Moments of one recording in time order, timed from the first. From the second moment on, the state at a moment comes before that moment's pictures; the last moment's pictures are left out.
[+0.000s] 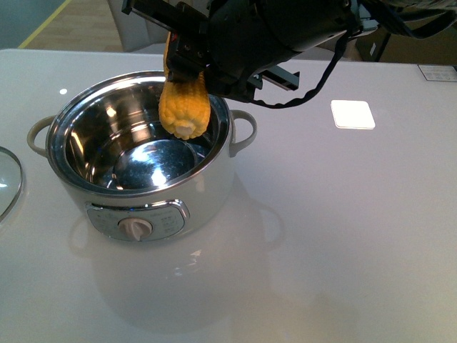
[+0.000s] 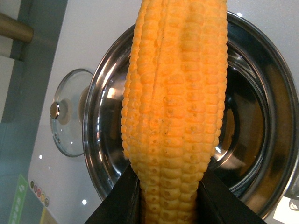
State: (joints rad) left arm 0.00 0.01 0.01 0.00 0.00 0.00; right arm 0.59 2.04 1.28 0.11 -0.22 0.58
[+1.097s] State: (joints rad) left arm 0.00 0.01 0.01 0.00 0.00 0.00; right arm 0.62 2.18 1.41 0.11 -0.18 0.75
